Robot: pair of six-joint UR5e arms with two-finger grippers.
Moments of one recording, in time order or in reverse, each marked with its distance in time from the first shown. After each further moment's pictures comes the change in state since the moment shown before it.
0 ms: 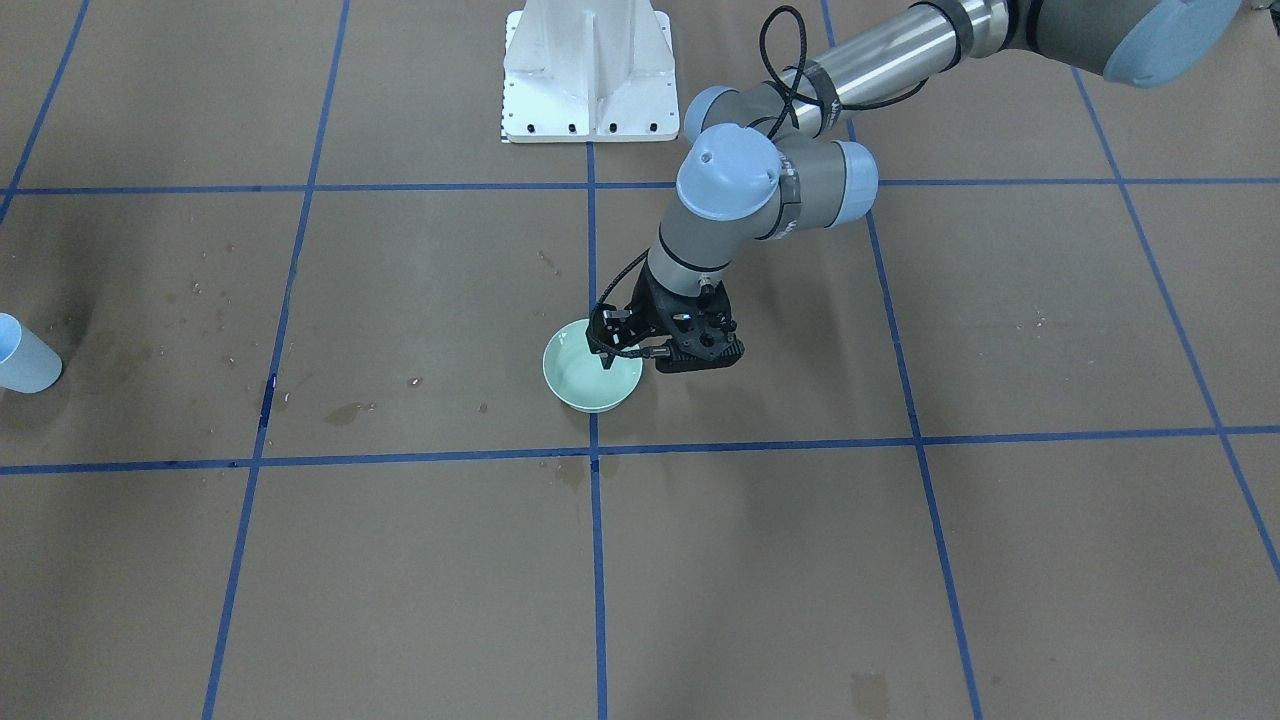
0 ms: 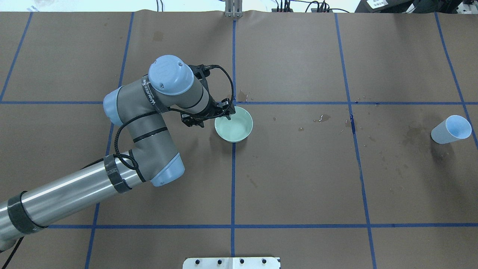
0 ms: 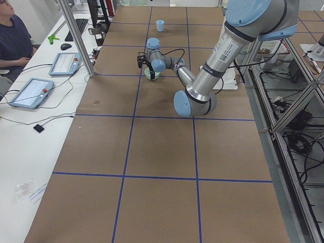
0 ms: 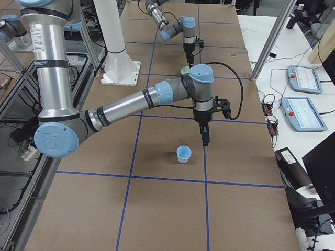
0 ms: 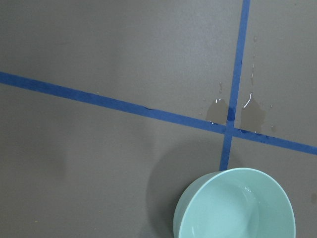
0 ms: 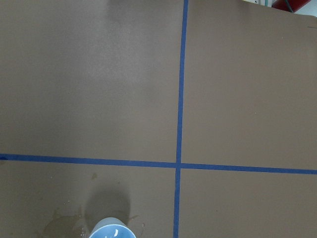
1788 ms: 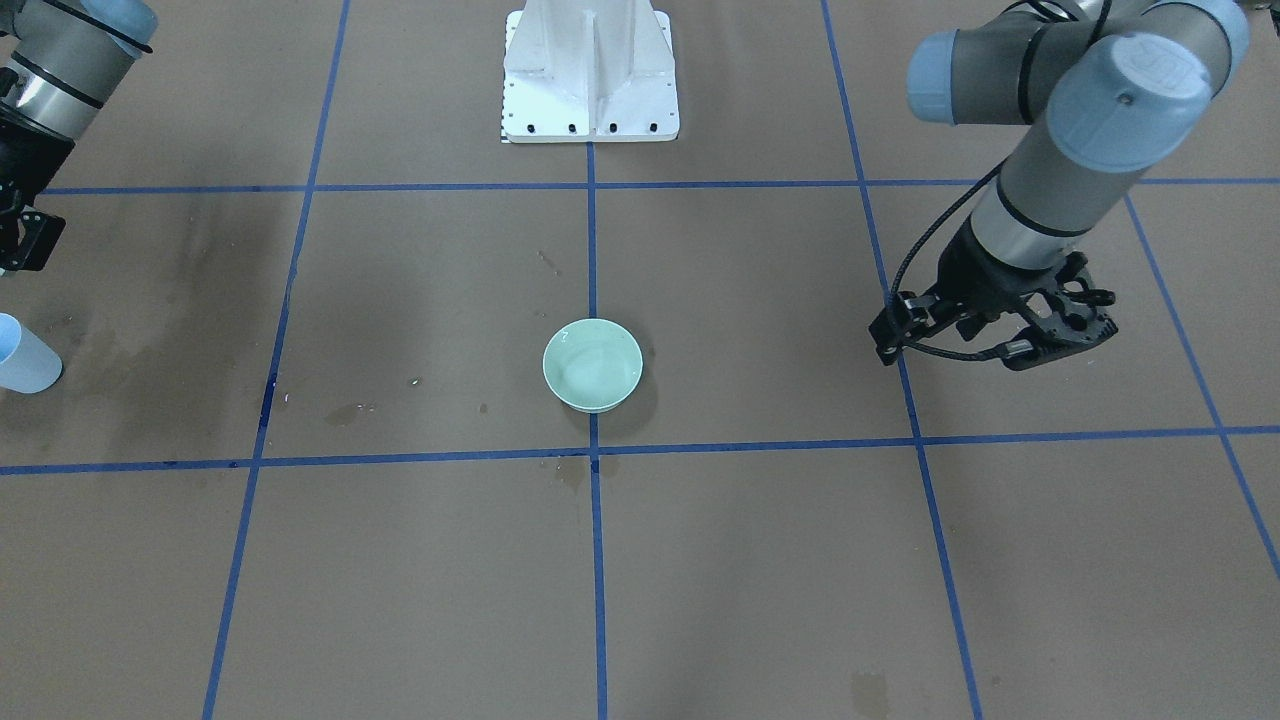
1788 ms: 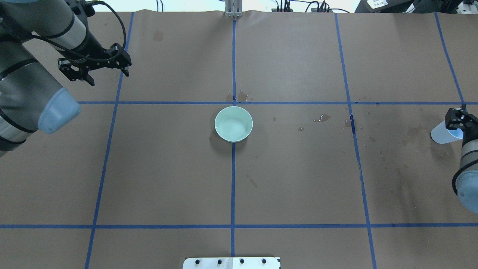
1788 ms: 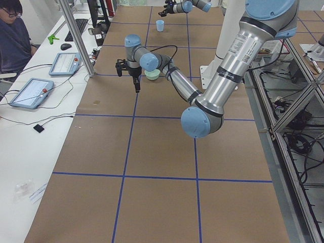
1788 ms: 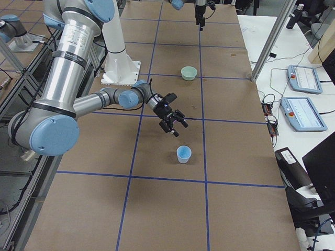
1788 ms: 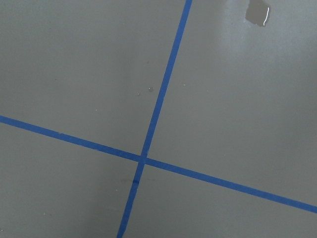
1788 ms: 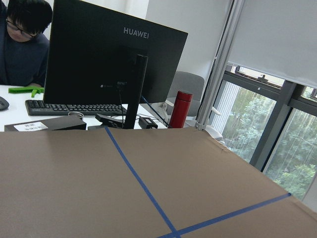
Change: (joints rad) left arm -0.347 0.248 -0.400 0.477 -0.191 0.283; right arm -0.891 -0.439 0.293 0.162 -1.268 1.312
